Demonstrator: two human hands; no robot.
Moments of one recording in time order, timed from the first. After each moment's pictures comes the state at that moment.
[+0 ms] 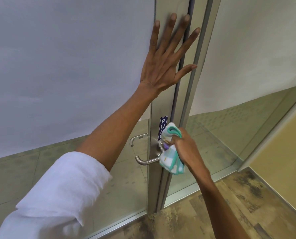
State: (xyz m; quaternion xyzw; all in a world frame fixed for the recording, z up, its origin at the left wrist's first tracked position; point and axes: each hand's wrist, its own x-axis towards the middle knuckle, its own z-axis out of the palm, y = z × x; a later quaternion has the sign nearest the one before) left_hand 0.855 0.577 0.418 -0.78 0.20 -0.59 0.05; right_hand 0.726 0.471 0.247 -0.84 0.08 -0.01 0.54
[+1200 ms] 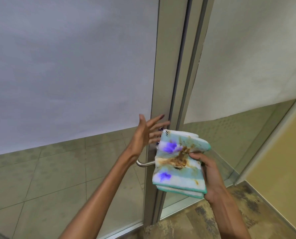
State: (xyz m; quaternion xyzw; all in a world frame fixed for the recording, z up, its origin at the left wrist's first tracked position) left_hand 0.695 0.635 0.303 -0.67 0.21 0.07 -0.71; right_hand 0.623 0.416 0.261 -0.42 0.08 0.19 0.88
